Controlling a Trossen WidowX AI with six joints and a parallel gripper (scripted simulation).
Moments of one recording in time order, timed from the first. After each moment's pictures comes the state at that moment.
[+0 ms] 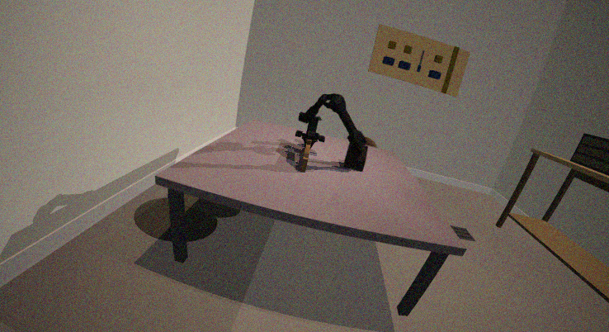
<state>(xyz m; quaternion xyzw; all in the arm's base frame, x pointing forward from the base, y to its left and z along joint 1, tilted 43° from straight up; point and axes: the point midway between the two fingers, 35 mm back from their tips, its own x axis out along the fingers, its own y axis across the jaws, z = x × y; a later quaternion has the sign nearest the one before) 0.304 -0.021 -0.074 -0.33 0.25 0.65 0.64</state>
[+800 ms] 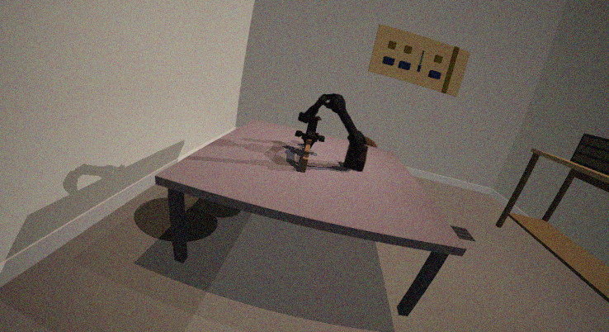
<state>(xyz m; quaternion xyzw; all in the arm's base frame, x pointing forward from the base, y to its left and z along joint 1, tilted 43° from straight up) 0.306 -0.021 -0.074 -0.33 0.25 0.65 0.64</state>
